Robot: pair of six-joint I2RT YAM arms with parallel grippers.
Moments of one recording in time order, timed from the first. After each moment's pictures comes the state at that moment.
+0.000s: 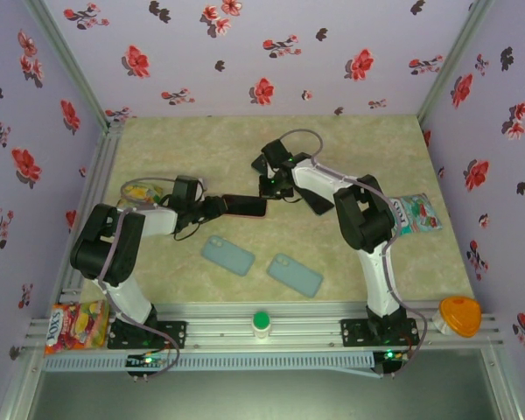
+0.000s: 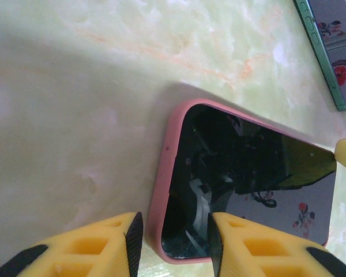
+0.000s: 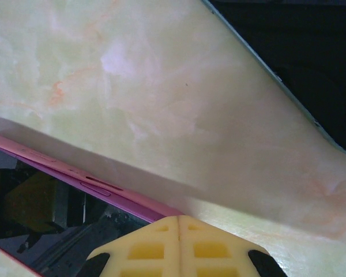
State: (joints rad) left arm -0.35 1.73 0.77 0.15 0.29 -0.64; right arm 0.60 2.19 1.67 -0.64 -0.17 0.48
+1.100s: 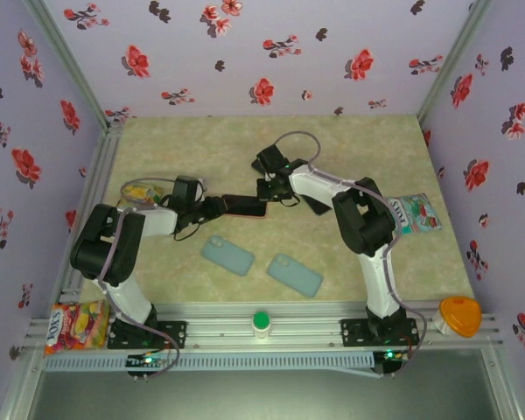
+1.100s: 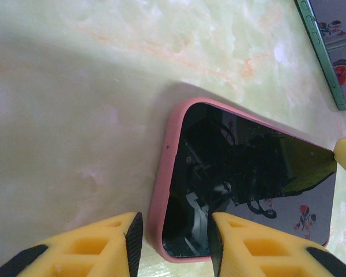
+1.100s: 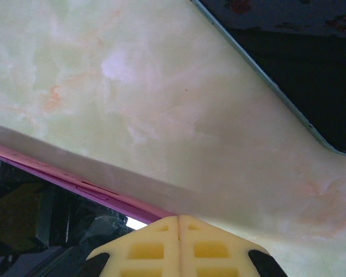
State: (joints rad) left arm -0.35 1.73 0.76 0.15 0.29 -0.64; right arm 0.64 2.17 1.58 -0.56 -0.07 0.49
